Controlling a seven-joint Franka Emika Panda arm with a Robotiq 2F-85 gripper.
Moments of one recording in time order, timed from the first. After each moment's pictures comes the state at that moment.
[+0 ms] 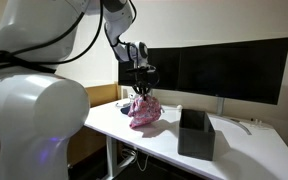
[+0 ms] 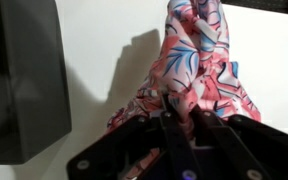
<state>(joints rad) 0.21 0.34 0.07 -1.73 -0.19 1.84 0.17</state>
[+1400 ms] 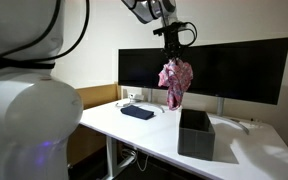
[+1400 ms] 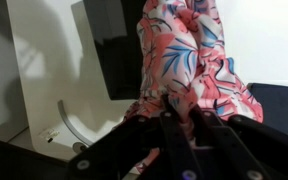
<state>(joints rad) 0.01 0.14 -0.02 -1.50 -0.18 1.69 -0.07</state>
